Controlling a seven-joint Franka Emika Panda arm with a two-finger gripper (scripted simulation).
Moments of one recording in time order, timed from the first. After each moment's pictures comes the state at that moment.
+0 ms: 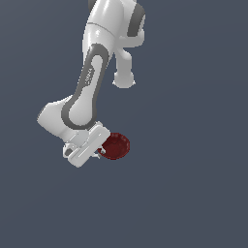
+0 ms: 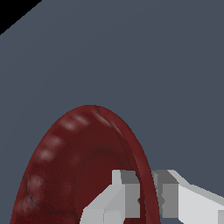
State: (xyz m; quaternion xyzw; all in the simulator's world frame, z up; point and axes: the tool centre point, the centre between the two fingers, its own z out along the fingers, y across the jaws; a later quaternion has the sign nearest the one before) arm 0.054 -0.103 0.079 -0.90 -0.28 -0.19 0.28
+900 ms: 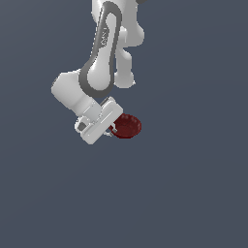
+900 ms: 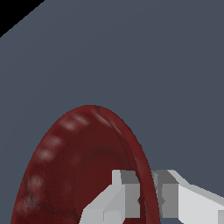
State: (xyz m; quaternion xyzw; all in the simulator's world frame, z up) arm -0.013 -0.048 0.151 -0.90 -0.28 -0.19 0.28
